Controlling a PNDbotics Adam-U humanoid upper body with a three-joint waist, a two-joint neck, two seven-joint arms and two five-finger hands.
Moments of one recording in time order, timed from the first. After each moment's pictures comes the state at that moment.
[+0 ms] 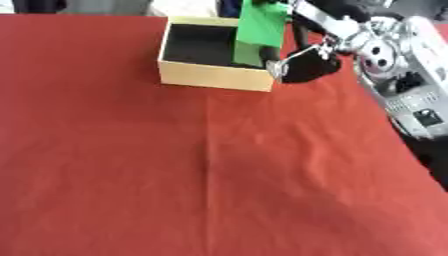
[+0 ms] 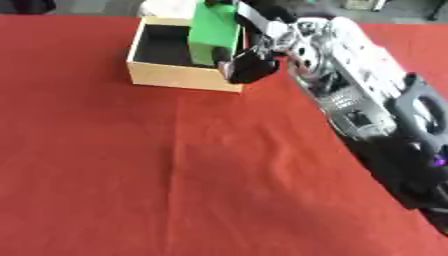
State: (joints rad) left arm -0.17 0.31 0.17 -1.98 -0.30 -0.12 -0.13; right arm -0.94 -0.59 0.40 -1.80 0.77 0.63 0.60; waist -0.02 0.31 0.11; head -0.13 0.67
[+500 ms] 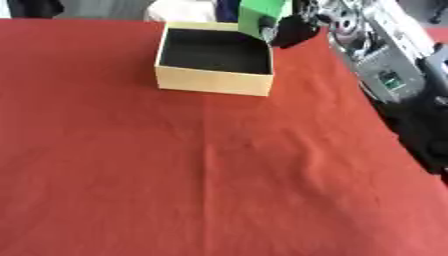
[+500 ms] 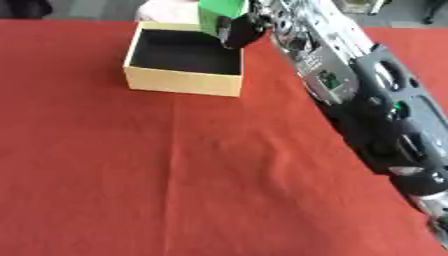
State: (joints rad) left arm -0.19 0.30 0.16 -1.98 -0.30 -0.12 -0.15; right arm -1.04 -0.54 0.36 -1.55 0.74 0.67 0.48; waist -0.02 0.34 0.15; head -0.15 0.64
